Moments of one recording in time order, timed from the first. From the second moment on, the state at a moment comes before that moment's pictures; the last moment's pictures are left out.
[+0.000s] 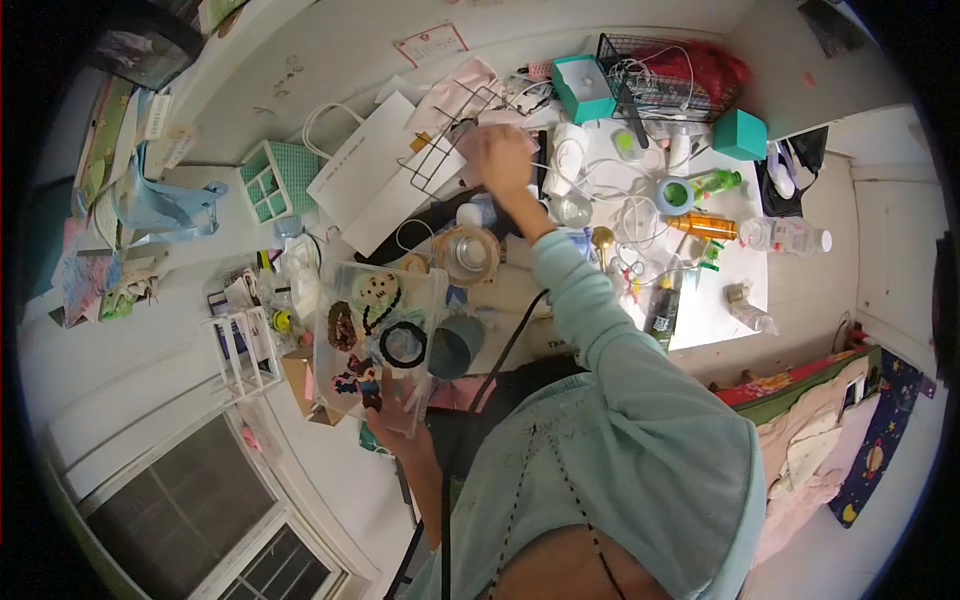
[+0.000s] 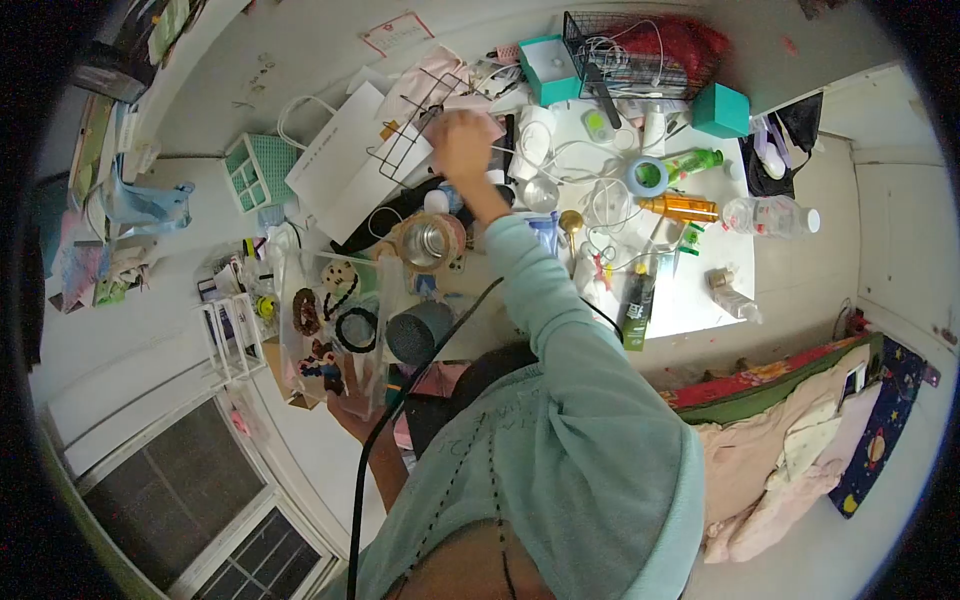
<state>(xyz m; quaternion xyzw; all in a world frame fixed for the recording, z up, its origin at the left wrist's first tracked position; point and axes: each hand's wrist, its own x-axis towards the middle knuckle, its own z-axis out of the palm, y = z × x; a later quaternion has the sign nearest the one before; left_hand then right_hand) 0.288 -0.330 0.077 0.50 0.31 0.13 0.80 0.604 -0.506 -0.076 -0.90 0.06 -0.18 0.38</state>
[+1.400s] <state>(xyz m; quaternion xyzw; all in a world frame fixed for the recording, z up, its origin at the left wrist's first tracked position) 0.284 -0.324 0.068 0.43 0.29 0.14 0.84 0.619 -0.465 -0.106 -0.76 0.10 -0.08 0.64</state>
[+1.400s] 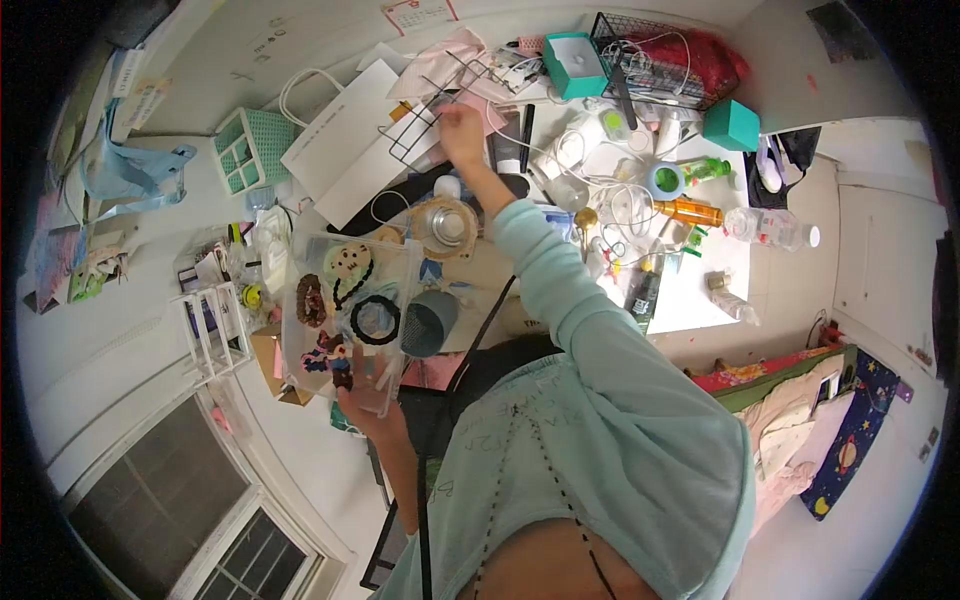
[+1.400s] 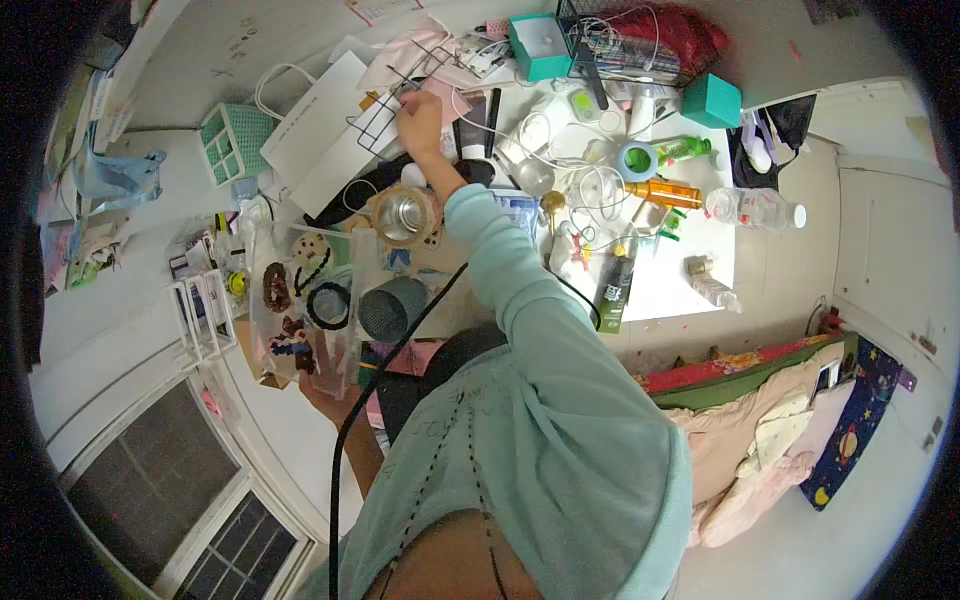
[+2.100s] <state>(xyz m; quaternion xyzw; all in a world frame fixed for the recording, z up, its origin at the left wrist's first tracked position) 0.282 -0.325 0.075 0.48 0.30 0.16 0.81 0.546 -0.630 -0.058 -0.93 -0.09 -0.19 0.31</state>
